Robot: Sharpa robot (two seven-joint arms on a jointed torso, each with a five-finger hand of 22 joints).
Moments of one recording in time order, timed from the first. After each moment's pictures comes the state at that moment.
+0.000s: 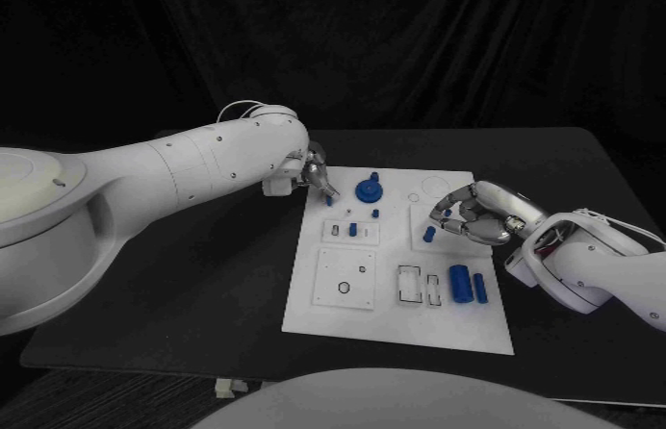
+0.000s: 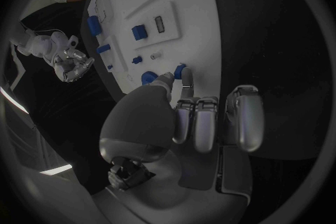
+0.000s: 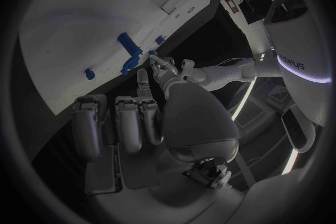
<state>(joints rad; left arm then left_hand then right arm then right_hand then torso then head) 1.34 -0.34 -0.21 0.88 -0.97 0.34 -0.44 1.26 0.00 0.07 0.27 0.31 0.98 0.04 0.32 0.89 1.46 -0.02 1.57 1.31 1.47 -0.08 1.57 1.31 0.05 1.47 0.03 1.36 1.31 1.15 -1.03 -0.21 1.66 -1.16 -0.47 0.12 1.27 0.01 0.21 0.18 0.43 0.92 0.11 0.26 0.35 1.46 0.04 1.57 1.31 1.46 -0.02 1.57 1.31 0.02 1.47 0.08 1.57 1.31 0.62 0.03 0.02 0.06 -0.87</state>
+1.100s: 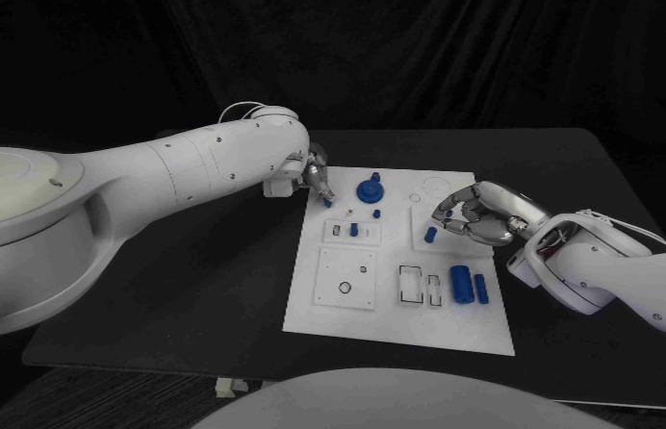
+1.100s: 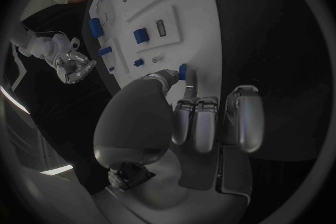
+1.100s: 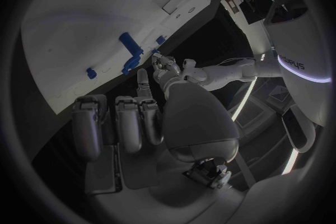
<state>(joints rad) 1.34 -0.36 -0.21 0.91 -0.97 0.34 -0.44 1.35 -0.15 0.39 0.25 0.50 0.97 0.04 0.38 0.98 1.47 -0.03 1.57 1.31 1.47 -0.09 1.57 1.31 0.05 1.47 0.02 1.36 1.31 1.15 -1.03 -0.21 1.65 -1.16 -0.47 0.12 1.27 0.01 0.21 0.18 0.44 0.92 0.11 0.26 0.35 1.47 0.04 1.57 1.31 1.46 -0.02 1.57 1.31 0.02 1.47 0.08 1.57 1.31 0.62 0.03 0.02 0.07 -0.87</state>
